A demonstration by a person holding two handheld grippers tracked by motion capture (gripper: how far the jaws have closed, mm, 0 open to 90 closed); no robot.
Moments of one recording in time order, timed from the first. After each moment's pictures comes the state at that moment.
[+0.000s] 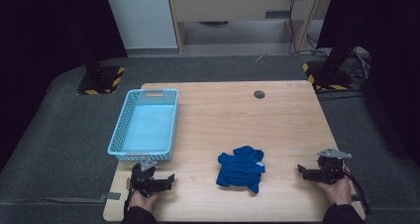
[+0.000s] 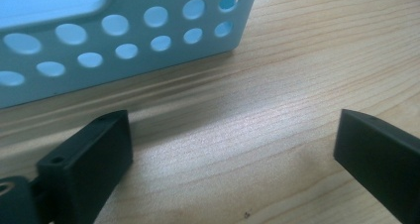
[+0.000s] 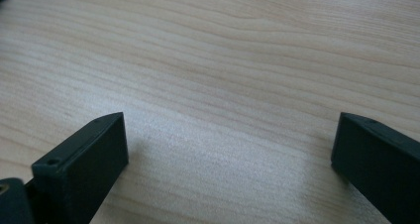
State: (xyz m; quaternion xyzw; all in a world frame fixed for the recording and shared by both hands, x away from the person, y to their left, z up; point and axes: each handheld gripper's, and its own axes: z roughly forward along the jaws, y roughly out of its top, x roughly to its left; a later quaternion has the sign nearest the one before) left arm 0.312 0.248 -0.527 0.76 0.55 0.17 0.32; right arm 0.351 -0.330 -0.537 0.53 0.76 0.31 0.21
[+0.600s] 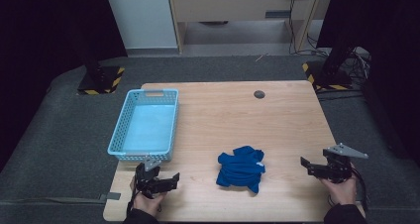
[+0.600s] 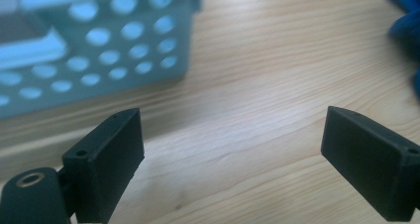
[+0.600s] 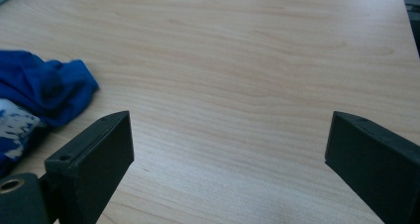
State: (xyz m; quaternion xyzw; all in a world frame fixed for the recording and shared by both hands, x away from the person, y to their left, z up) left arm 0.297 0.216 -0.494 0.75 0.54 0.18 0.34; right arm 0.336 -0.327 -0.487 0.52 0.71 0.41 0.22
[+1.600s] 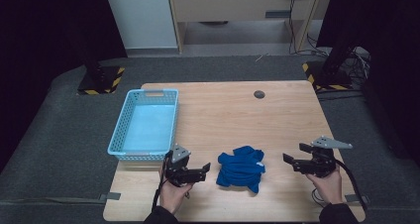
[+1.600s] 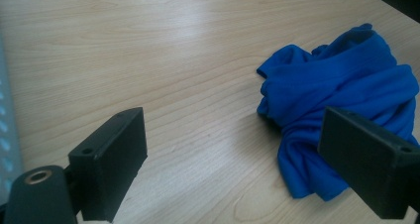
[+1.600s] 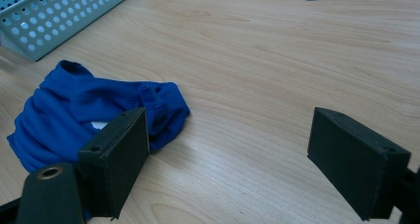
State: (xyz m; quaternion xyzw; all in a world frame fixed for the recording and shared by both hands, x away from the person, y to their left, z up) left arm 0.323 0.144 -0.471 0.76 0.46 0.15 0.43; right arm 0.346 -0.281 -0.463 0.46 0.75 0.45 0.16
